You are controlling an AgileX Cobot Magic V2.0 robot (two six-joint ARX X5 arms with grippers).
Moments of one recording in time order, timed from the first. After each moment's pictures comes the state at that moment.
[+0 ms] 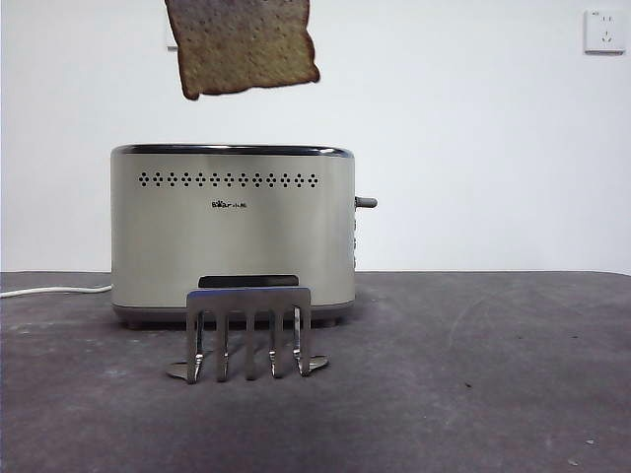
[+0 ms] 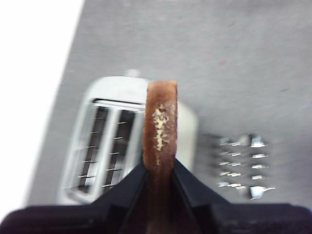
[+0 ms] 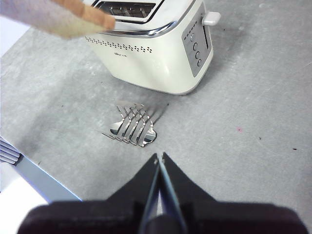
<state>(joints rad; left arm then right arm) -0.70 1.41 1.79 -1.09 -0.08 0.72 0.09 0.82 1.06 -0.93 -0.58 -0.11</state>
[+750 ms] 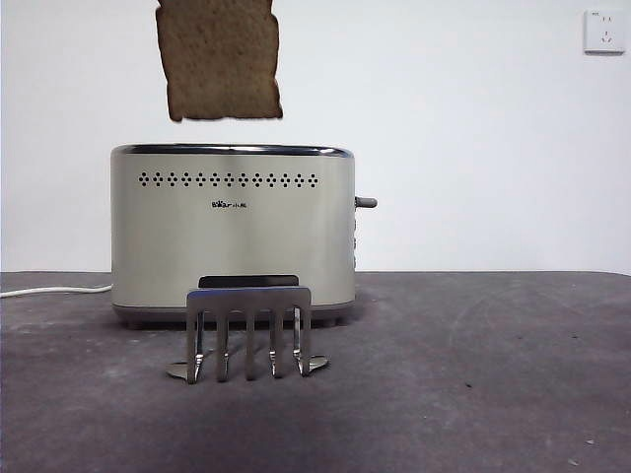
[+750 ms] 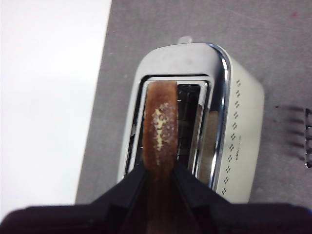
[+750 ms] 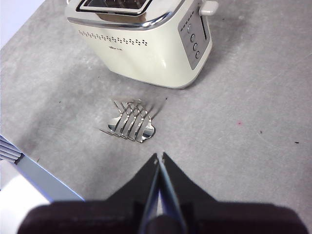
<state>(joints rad) -0.55 1.53 1.79 -0.95 -0.09 0.95 0.09 0.86 1.06 -0.93 -0.58 -0.11</state>
